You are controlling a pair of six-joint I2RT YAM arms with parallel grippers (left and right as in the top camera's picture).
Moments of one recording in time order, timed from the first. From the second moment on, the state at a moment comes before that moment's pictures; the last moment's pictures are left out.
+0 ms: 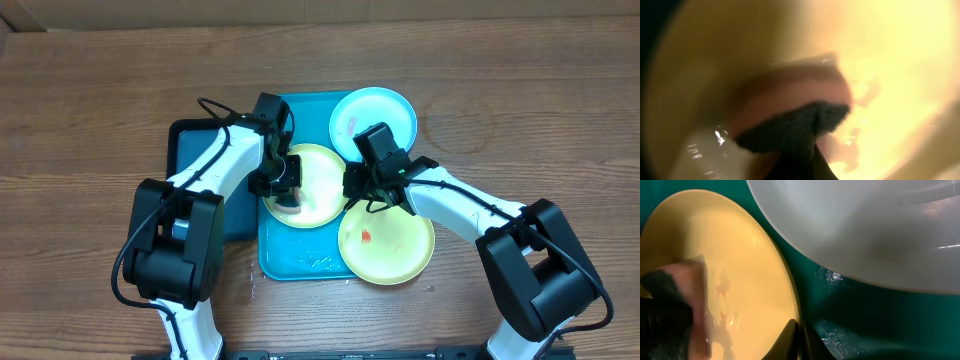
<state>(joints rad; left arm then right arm) -0.28 1.99 1.33 -0.85 0.26 -0.31 0.55 1.86 1.07 -0.30 -0.16 0.65</state>
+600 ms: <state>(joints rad) -0.22 1.99 1.58 -1.06 0.45 -0.28 0.55 1.86 1.07 -0.30 -0.16 0.65</state>
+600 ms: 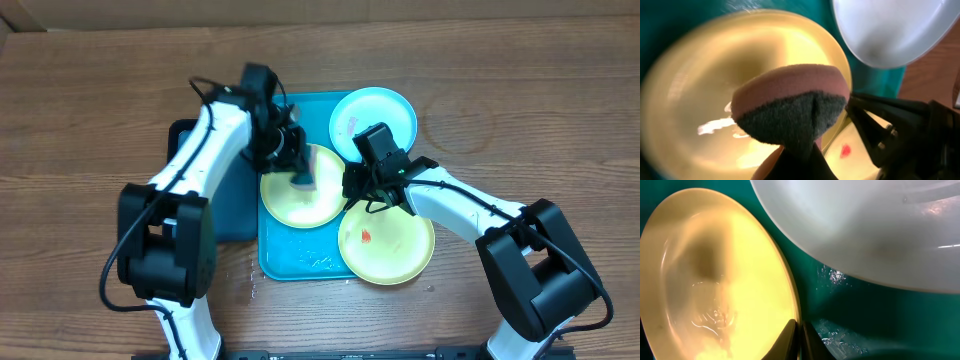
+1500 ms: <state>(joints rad) -0.27 1.99 1.33 -0.91 0.16 -0.29 0.55 1.86 1.07 -0.29 -0.16 0.65</state>
